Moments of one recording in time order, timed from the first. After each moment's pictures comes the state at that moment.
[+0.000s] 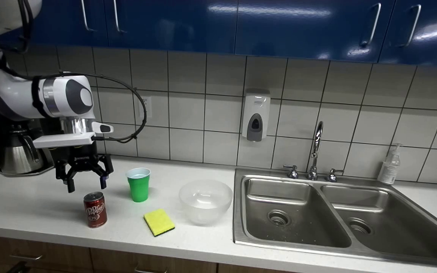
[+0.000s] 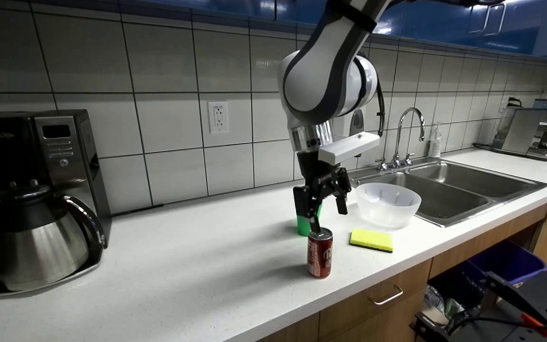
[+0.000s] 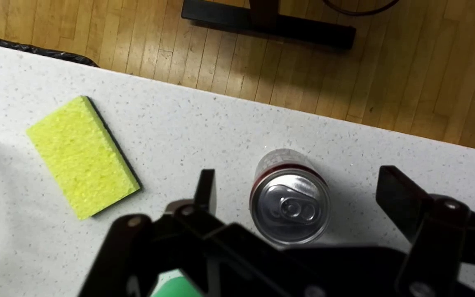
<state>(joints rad) 0.12 0.23 0.10 -2.37 -0.19 2.35 0.10</state>
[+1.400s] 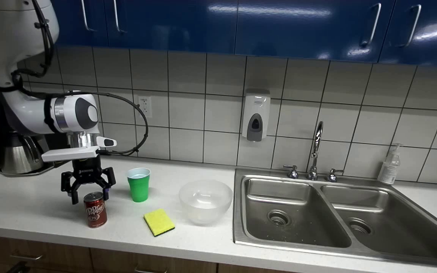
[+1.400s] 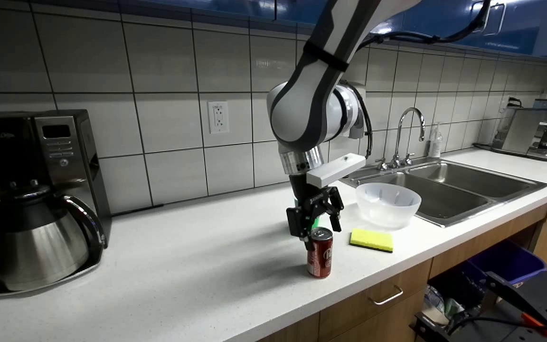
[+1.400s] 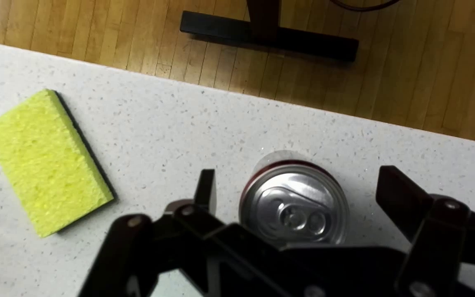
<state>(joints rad) 0.17 0.41 0.06 -2.26 -0.20 2.35 0.11</state>
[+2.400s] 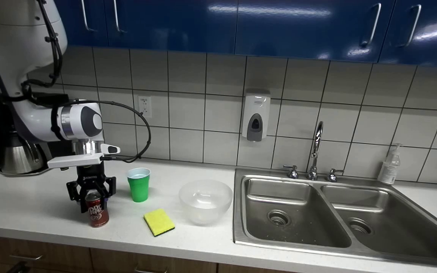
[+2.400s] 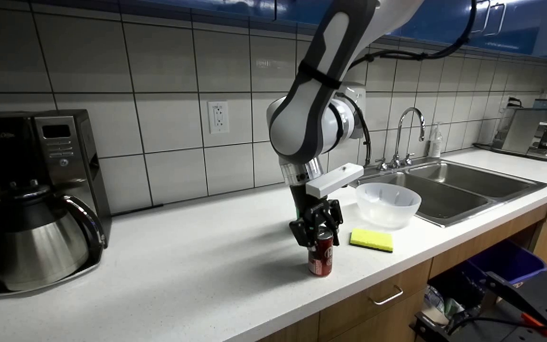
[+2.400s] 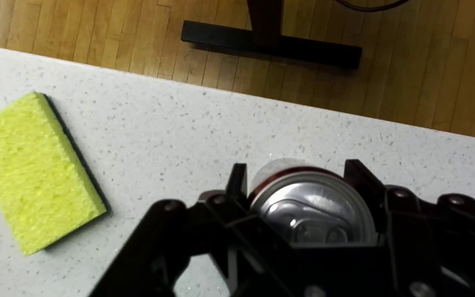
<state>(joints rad) 0.18 0.48 0.04 -2.22 -0.20 2.35 0.11</state>
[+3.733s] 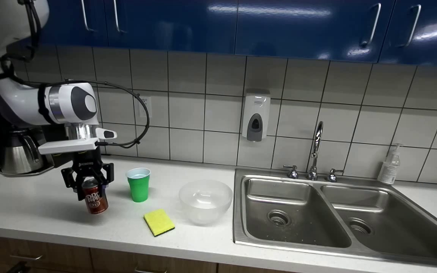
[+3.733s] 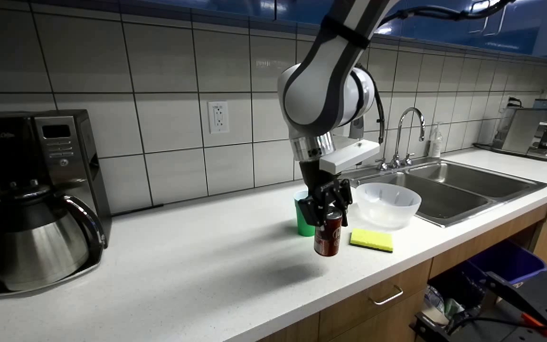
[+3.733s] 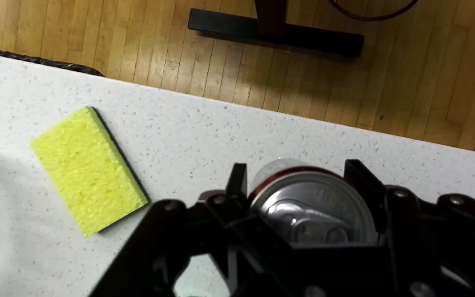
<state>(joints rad) 0.17 0.27 0.04 -2.36 -0.20 2.35 0.10</state>
